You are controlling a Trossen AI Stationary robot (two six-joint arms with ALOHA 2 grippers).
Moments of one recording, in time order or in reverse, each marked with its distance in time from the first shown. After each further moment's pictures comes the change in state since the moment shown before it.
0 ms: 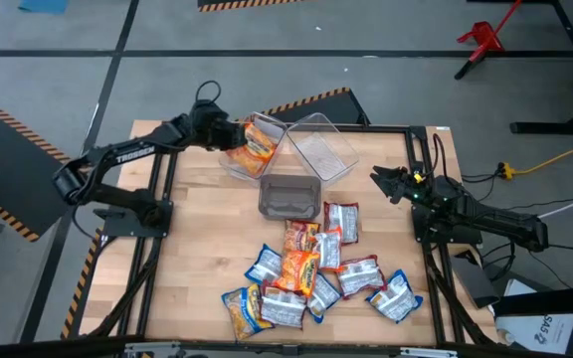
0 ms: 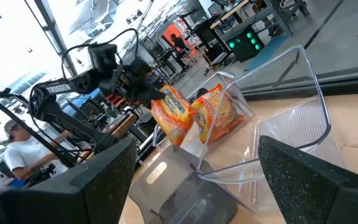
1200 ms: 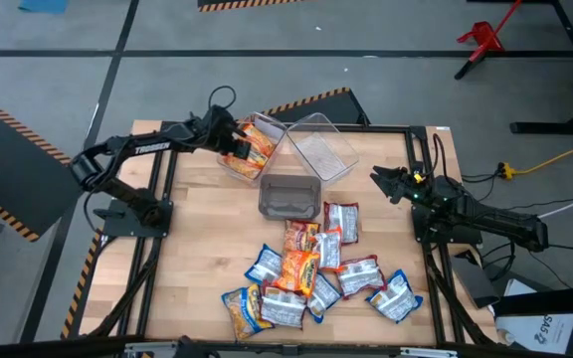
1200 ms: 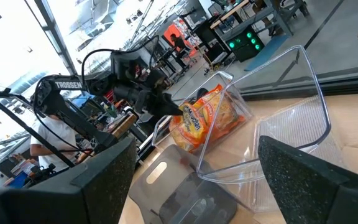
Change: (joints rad) left arm 0.000 0.162 0.000 -0.028 -0.106 0.356; right arm 0.000 0.000 0.000 0.000 0.000 0.000
